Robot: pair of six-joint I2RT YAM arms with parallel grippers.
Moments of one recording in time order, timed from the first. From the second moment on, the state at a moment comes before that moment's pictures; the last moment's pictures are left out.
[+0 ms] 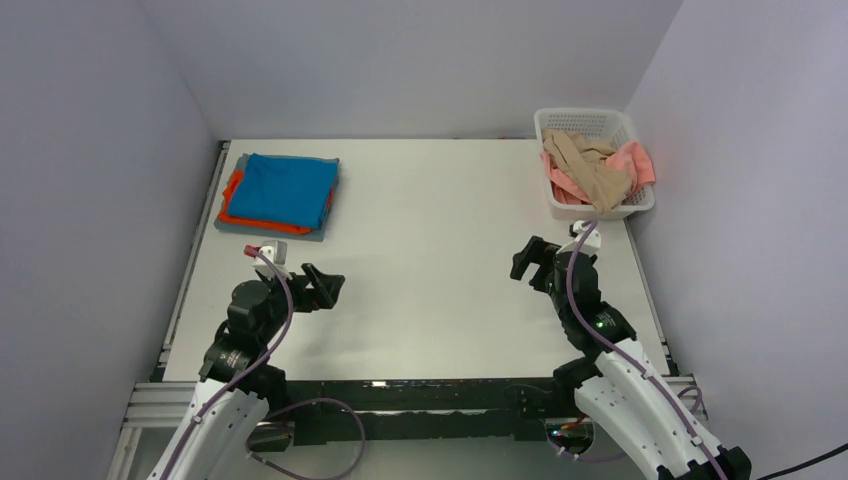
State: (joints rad) left arm -0.29 0.32 0.31 -0.25 0.11 -0.49; right arm 0.39 0.61 0.48 -0.31 0.33 0.50
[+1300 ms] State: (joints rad) left arm -0.29 0.42 0.31 -0.25 0.06 -0.47; right arm -0.17 1.78 1.48 -0.41 0.24 0.25
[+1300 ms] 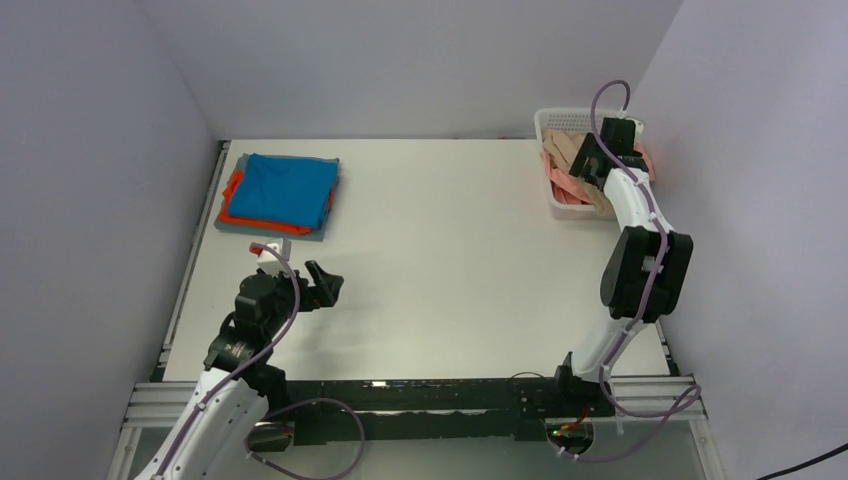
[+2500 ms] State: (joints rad) left arm -0.29 0.39 0.32 -0.26 0.04 -0.52; right arm -0.21 1.38 1.74 -0.37 -0.27 0.33
